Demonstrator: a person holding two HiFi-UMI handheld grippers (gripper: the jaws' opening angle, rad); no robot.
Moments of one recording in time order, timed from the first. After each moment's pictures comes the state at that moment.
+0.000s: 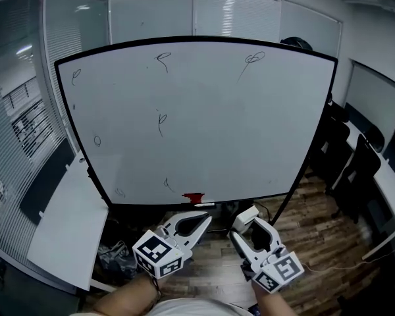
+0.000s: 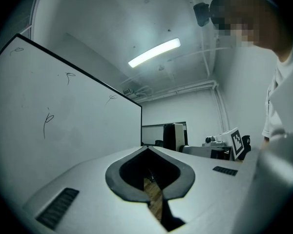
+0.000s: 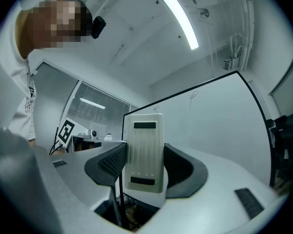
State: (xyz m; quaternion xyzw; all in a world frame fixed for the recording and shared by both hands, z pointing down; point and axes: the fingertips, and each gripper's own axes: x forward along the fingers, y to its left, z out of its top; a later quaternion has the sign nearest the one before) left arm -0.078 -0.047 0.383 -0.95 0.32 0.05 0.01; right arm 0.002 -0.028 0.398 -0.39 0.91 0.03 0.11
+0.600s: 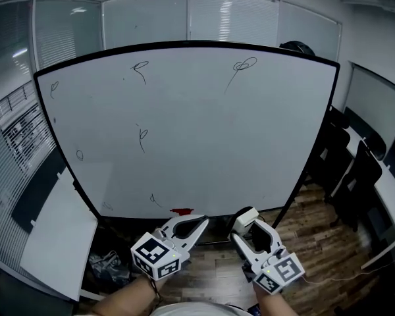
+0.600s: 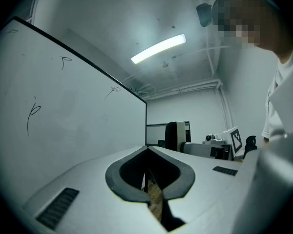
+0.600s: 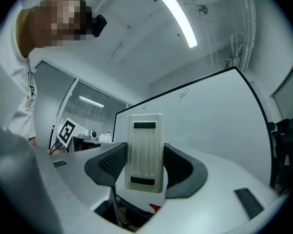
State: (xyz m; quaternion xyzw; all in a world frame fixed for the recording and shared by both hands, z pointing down) left arm -0.036 -0.139 0.384 -0.95 0.32 0.05 0.00; right arm 0.052 -0.119 0.392 -0.39 0.91 0.04 0.10
